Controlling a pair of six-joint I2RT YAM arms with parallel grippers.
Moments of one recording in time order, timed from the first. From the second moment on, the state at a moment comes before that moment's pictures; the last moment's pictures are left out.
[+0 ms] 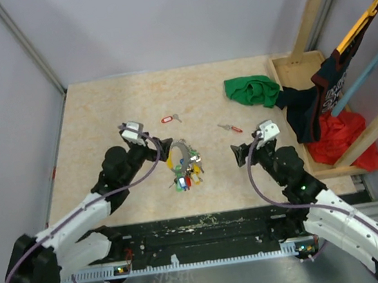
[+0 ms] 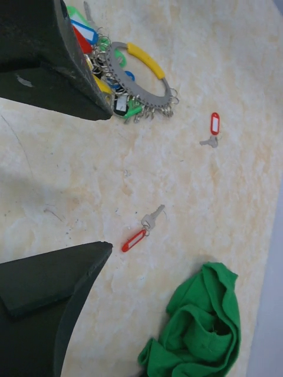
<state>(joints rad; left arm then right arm) -0.60 1.09 0.46 0.54 -0.03 -0.15 0.61 0.58 0.31 0.15 0.17 0.05</state>
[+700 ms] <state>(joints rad) -0.60 0.41 0.72 -0.22 -0.25 -0.24 0.61 0.21 0.49 -0.26 0.28 0.16</state>
